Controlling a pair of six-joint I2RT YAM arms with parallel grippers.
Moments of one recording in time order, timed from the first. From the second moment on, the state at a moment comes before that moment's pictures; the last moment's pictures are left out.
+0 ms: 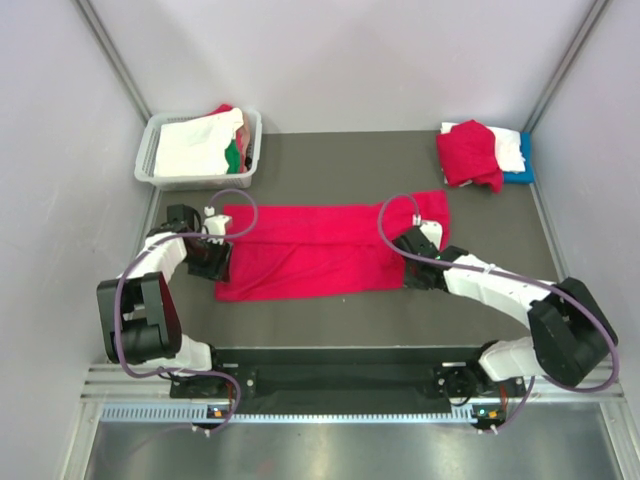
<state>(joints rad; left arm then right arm) 0.18 1.47 0.86 -0.68 0.29 0.43 0.63 1.36 0.71 -0.48 0.37 0.69</state>
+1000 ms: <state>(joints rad) 0.19 1.48 0.98 -0.74 0.29 0.47 0.61 1.40 0.88 -0.63 0.31 0.67</state>
